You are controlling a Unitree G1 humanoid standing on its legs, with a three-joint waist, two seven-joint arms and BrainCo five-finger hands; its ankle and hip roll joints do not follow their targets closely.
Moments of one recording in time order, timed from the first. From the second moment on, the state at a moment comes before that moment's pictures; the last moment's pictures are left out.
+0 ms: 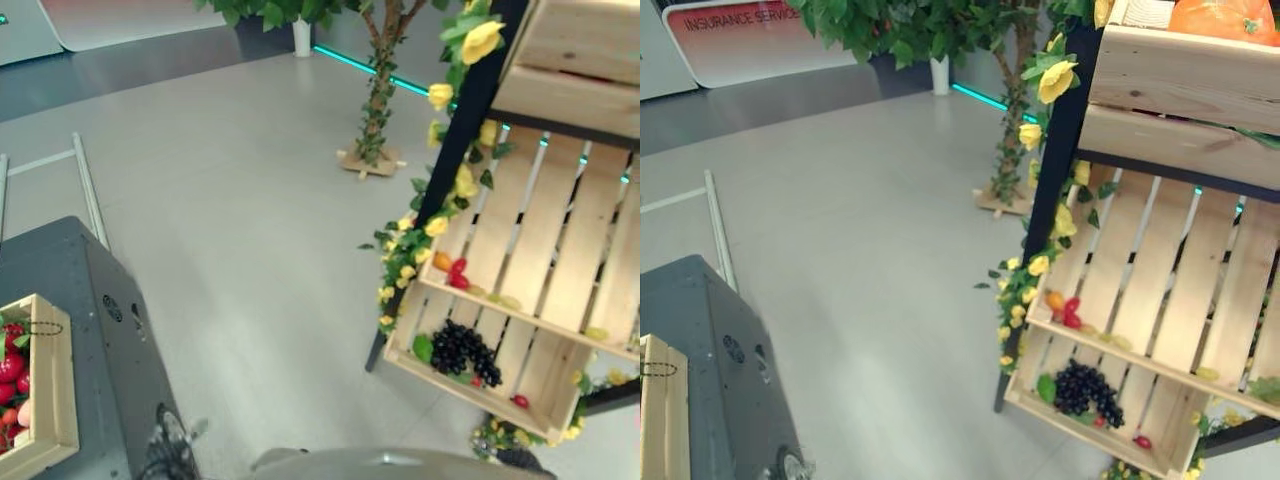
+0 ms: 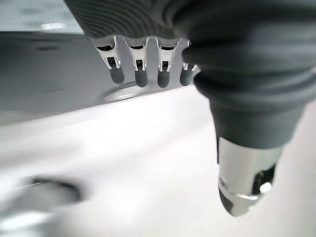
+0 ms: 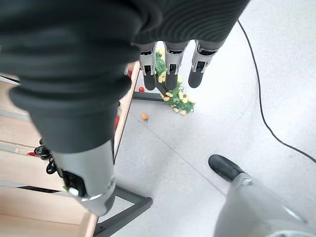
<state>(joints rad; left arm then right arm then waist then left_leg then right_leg) 0.20 0.24 0.10 1.28 -0.21 -0.22 0.06 0.07 -0.29 -0.09 1.32 0.22 -0.15 -0.05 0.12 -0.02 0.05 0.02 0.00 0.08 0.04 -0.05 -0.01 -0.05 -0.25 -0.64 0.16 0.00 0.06</state>
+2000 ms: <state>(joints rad) 0.07 0.27 0.05 1.09 -0.13 -0.22 0.03 -0.03 -0.25 0.03 1.32 0.24 -0.15 -0.05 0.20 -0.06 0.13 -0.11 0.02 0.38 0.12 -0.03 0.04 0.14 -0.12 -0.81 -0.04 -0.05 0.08</state>
